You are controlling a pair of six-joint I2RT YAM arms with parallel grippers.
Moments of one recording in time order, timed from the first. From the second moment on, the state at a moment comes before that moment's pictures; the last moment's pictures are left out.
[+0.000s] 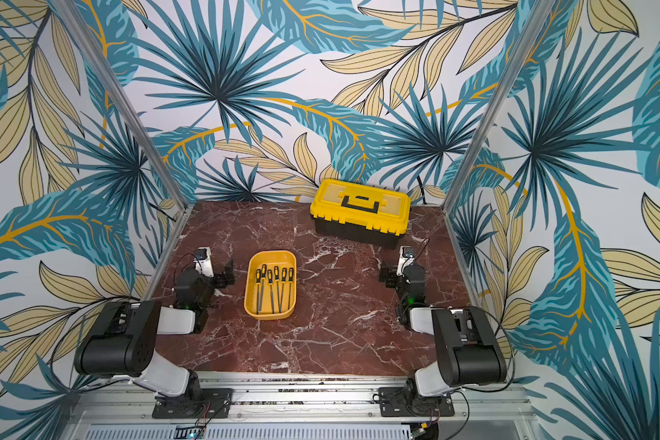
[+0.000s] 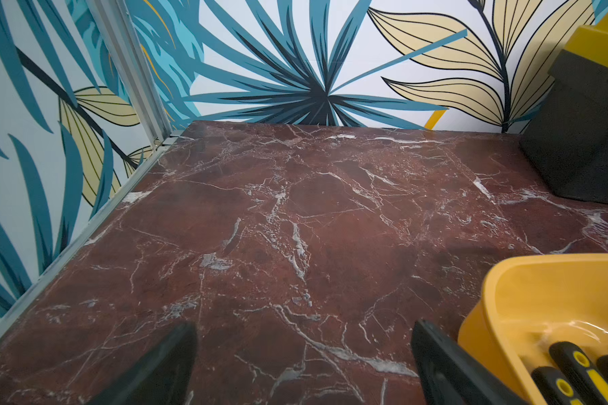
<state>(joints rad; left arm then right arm) 0.05 1.57 0.35 0.96 0.03 -0.04 0.01 1.50 0.40 0.77 0.08 0.06</state>
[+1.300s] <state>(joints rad) 0.05 1.28 0.36 0.76 -0.01 -0.06 0.03 1.33 0.49 0.54 0.10 0.05</state>
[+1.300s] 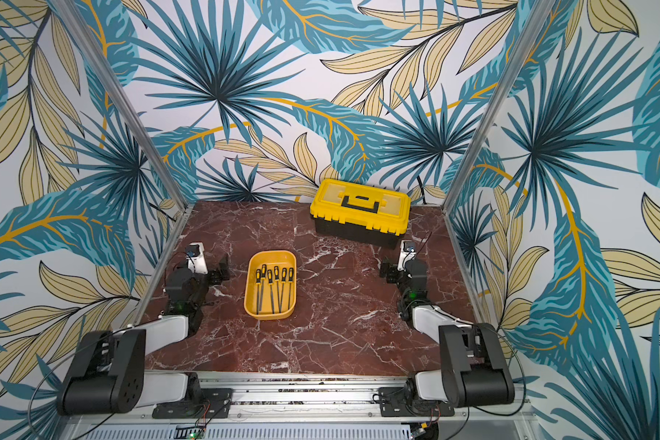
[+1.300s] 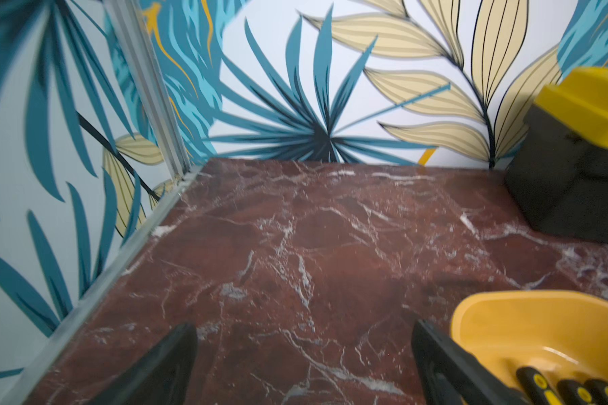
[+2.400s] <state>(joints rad) -0.49 1.43 1.12 -0.64 -0.14 -0.58 0.40 0.96 0.75 -0.32 0.13 0.34</state>
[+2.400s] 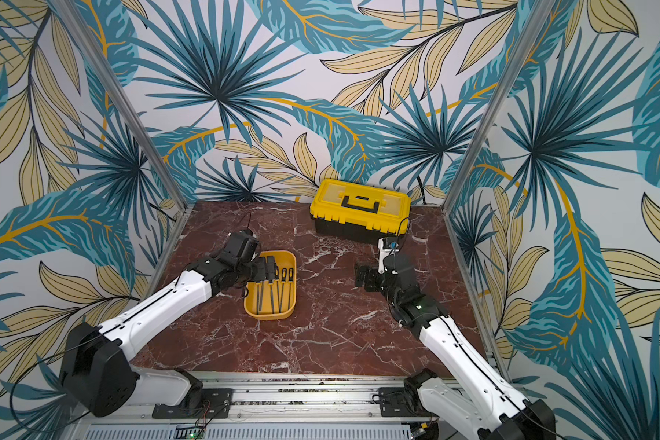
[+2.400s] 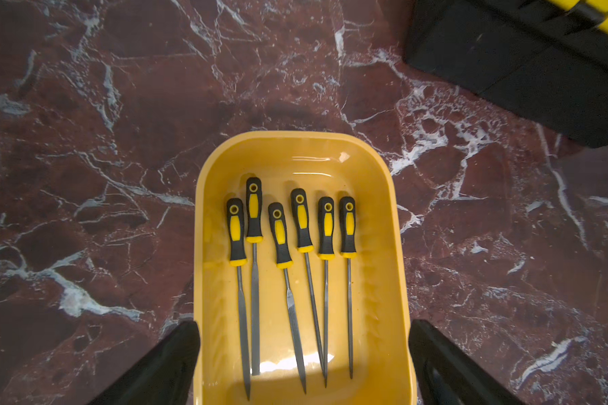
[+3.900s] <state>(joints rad) -0.44 1.96 1.40 -0.73 -0.19 -0.69 0.46 0.93 0.72 -0.41 0.11 0.41</state>
